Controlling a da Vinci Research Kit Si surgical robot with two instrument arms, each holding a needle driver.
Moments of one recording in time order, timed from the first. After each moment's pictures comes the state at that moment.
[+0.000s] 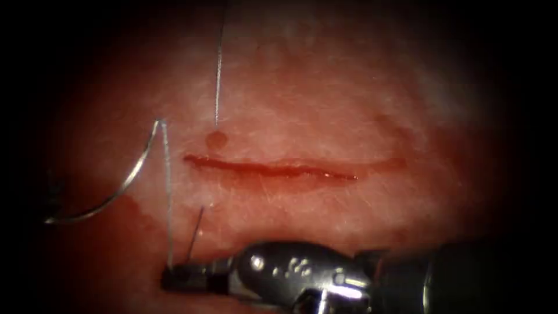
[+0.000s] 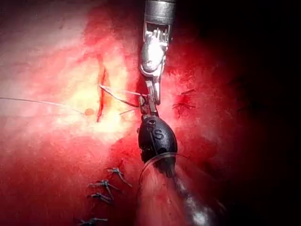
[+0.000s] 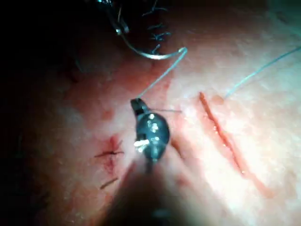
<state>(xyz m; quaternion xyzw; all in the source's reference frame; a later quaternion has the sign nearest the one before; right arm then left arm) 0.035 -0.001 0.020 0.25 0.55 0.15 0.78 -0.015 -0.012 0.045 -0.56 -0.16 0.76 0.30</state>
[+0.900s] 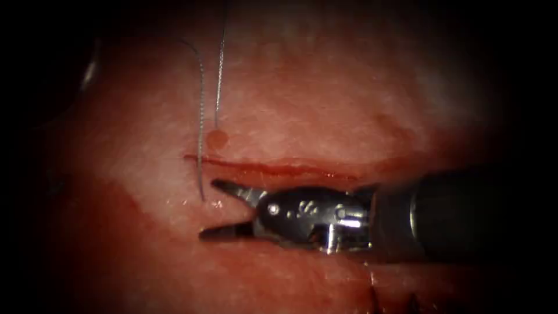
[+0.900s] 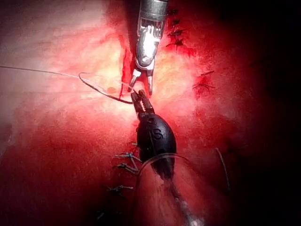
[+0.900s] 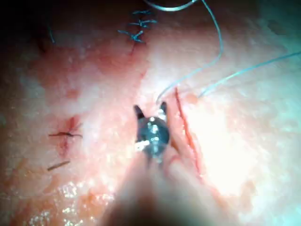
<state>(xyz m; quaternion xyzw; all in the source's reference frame) 0.034 0.003 0.032 0.13 0.51 0.16 0.84 -0.009 -0.008 0.048 -0.55 -0.07 0.76 0.34</state>
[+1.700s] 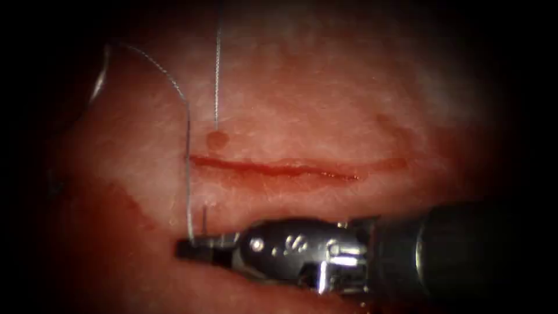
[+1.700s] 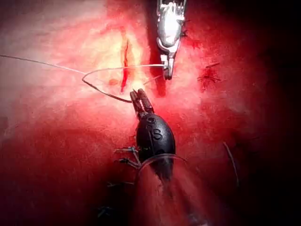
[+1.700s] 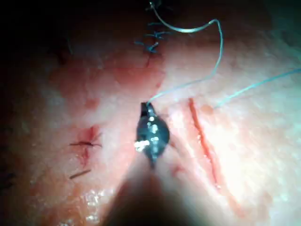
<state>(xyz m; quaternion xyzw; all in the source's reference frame) 0.035 0.000 0.022 0.19 0.51 0.18 0.82 -0.009 -0.009 0.052 -0.56 -0.06 0.75 0.34</state>
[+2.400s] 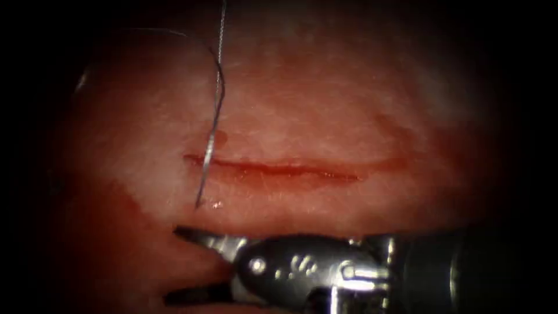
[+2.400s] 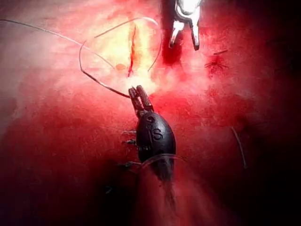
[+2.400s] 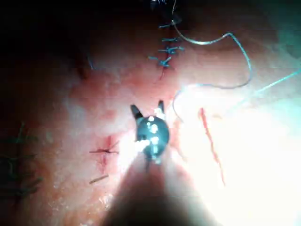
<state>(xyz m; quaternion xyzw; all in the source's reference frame) 0.034 0.002 0.020 0.16 0.54 0.15 0.81 -0.006 -0.008 0.053 -0.56 -0.03 0.74 0.36</state>
